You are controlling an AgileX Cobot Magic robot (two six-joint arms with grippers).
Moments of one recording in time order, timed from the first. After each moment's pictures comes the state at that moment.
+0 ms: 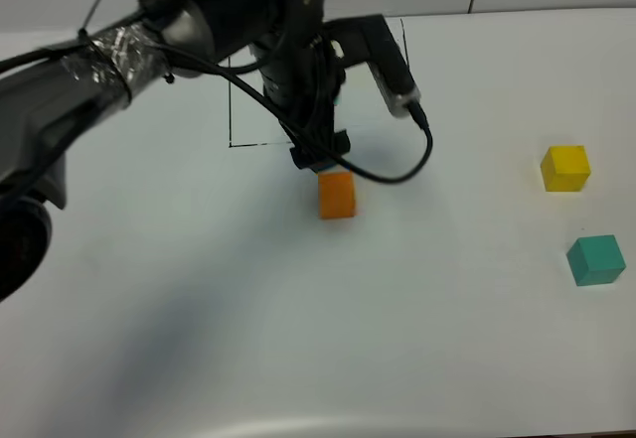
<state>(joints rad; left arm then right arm) -0.61 2.18 -1.93 0.11 1.05 0.55 0.03 0.00 -0.50 -0.02 1.07 0.08</state>
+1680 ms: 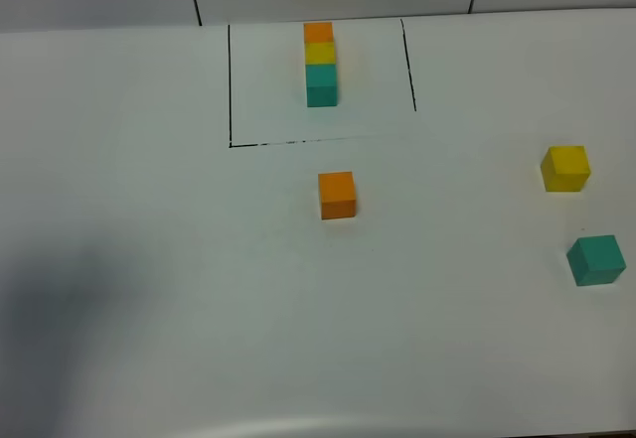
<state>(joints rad) -0.15 0.85 -0.95 0.14 0.90 -0.11 0.03 0.00 -0.50 -0.01 1.07 0.08</state>
